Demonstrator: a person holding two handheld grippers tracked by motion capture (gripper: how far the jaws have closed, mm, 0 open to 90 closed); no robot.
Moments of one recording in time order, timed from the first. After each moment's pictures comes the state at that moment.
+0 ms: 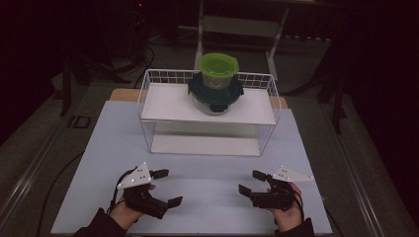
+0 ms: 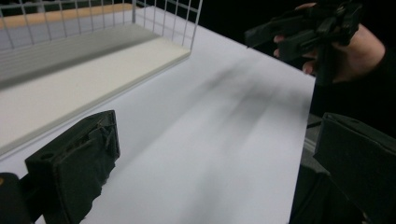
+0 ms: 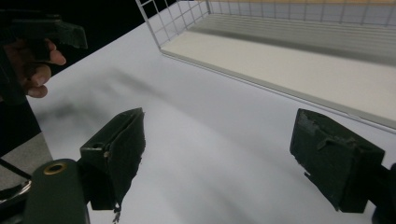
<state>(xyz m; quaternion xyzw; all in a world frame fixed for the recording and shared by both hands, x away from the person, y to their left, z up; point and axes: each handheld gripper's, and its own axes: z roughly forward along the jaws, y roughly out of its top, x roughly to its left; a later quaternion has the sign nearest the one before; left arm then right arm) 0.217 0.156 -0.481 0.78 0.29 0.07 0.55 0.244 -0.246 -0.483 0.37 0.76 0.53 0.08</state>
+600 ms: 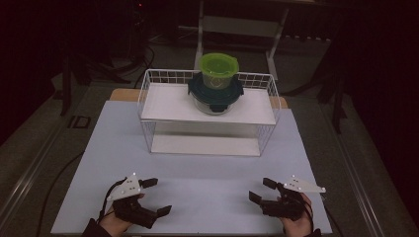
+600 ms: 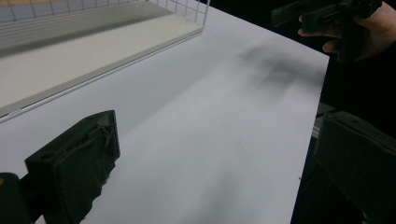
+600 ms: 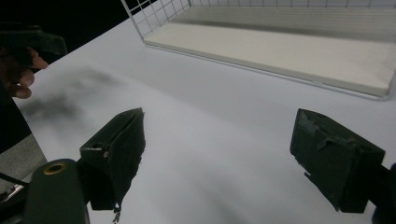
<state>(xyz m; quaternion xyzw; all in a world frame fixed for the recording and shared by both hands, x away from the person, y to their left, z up) 0.199 0.181 -0.502 0.78 0.30 0.08 0.54 0.226 -0.273 -0.497 0.39 0.75 0.52 0.10</state>
